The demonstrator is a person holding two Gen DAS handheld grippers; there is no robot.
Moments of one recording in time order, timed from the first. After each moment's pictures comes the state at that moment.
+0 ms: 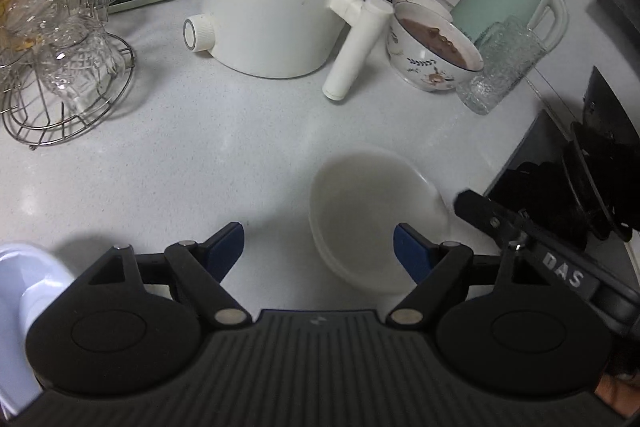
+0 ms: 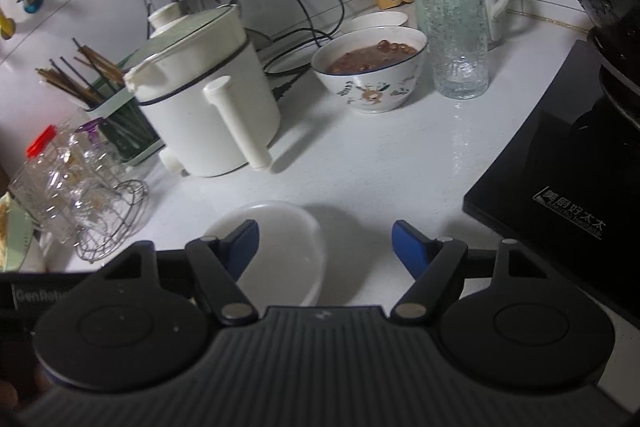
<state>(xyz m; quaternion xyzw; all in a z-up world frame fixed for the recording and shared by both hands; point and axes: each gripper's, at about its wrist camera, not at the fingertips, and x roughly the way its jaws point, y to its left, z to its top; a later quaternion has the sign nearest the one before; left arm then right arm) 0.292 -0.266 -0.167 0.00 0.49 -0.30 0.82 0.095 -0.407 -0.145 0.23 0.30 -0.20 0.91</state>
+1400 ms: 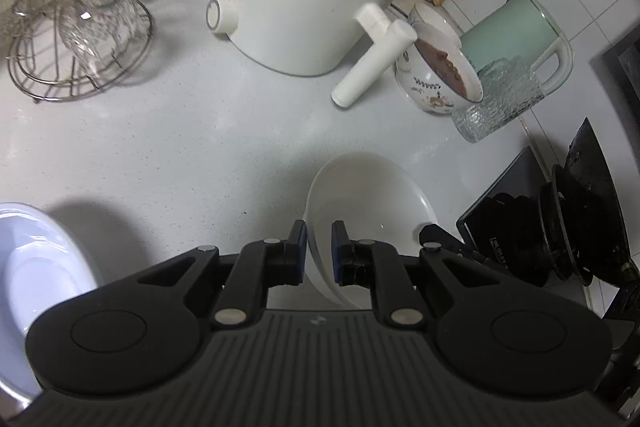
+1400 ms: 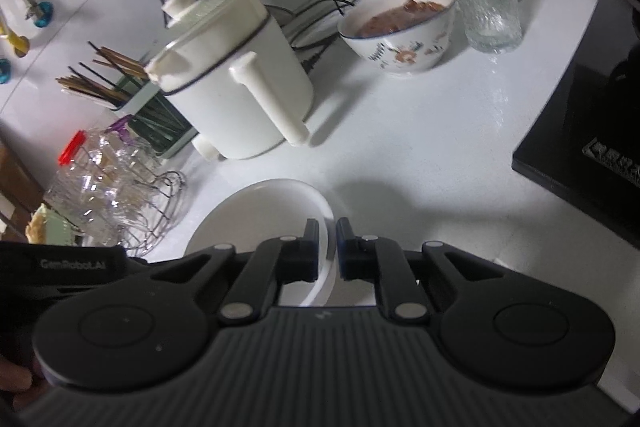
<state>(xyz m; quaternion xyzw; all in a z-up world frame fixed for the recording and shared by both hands) 0.300 -0.235 -0.152 -0.09 0.52 -0.29 0.80 0.105 -0.400 -0.149 0.29 0.31 -0.14 0.89</state>
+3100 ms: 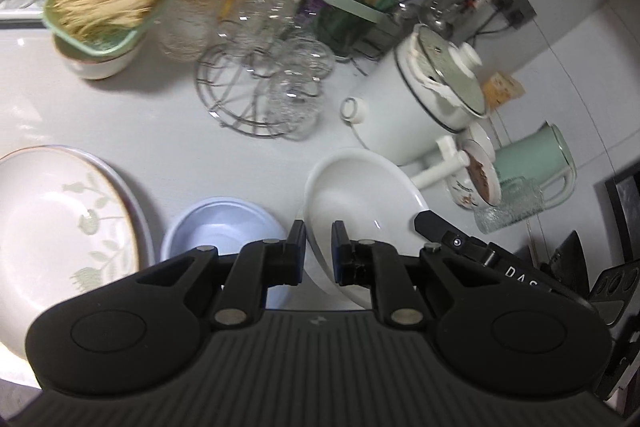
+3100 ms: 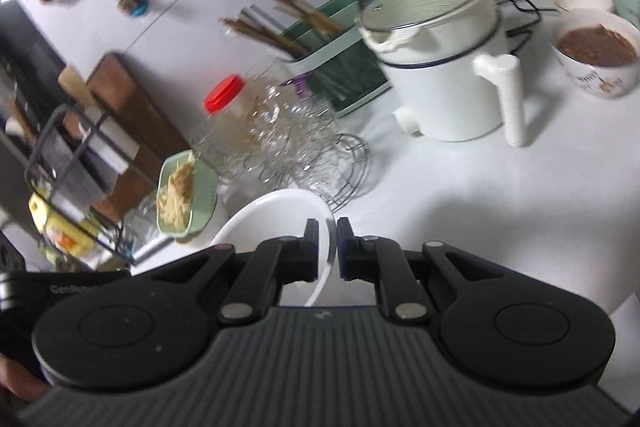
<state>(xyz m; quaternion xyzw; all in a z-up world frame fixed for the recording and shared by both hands) 0.267 -0.060 -0.071 -0.21 0.48 -0.17 0.83 0.161 -0.294 -0.066 0.26 0.34 0.04 0.90</state>
